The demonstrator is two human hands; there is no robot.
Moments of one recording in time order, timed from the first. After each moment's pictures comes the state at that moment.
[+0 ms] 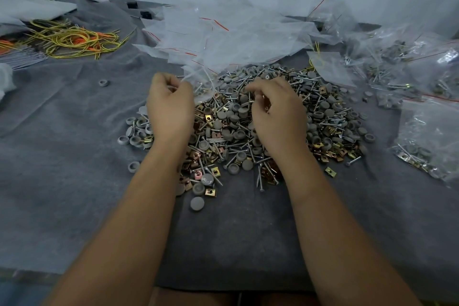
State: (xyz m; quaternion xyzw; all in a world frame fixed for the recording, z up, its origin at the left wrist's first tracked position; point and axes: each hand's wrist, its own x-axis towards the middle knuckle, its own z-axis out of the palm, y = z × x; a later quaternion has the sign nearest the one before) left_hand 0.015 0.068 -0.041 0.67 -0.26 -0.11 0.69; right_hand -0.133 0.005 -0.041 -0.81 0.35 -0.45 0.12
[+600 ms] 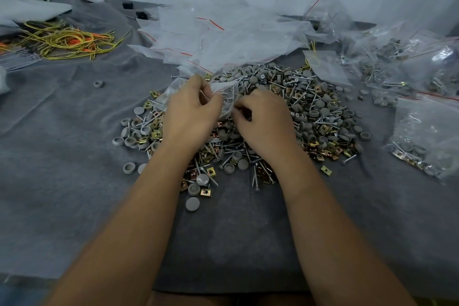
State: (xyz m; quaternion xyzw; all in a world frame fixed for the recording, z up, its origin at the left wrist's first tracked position) left_hand 0.001 0.065 -0.048 0.72 -0.46 -0.08 0.52; right_hand -0.128 0.003 -0.046 -0.88 0.35 -0.32 0.06
